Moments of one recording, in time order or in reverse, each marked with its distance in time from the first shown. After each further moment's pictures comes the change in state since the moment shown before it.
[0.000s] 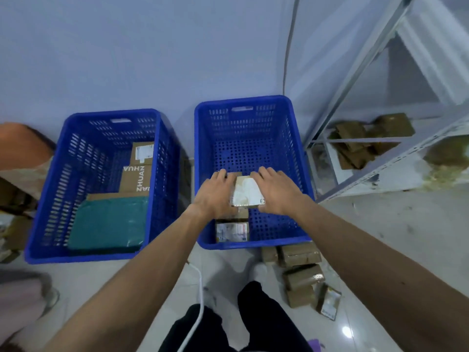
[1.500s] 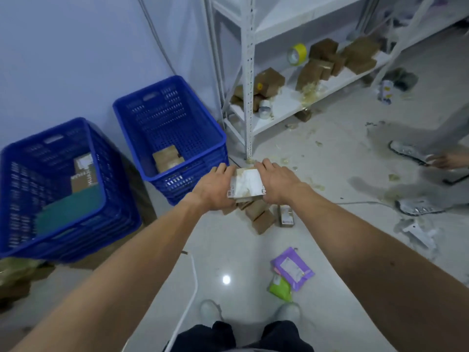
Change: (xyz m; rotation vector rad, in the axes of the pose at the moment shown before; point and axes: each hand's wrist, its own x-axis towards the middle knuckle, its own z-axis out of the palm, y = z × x) left_hand -0.318 0.260 0.098 0.124 -0.016 0.490; right_hand -0.472 -0.129 0.141 0.254 0.126 0.548
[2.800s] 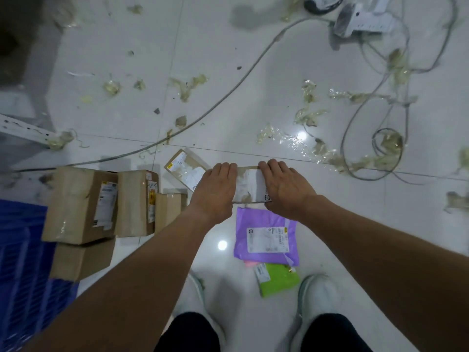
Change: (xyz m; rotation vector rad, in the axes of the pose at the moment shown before) left_hand 0.337 0.163 0.620 0.360 -0.352 0.819; right_hand 0.010 0.275 0.641 0.393 -0.077 0.744
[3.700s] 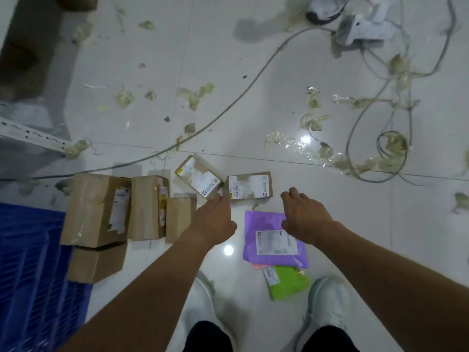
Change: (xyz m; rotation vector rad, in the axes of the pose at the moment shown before) left_hand -0.055 0.001 -0.014 -0.300 -0.244 -0.248; right_hand -0.052 -0.017 -0.004 0.059 -0.182 0.202
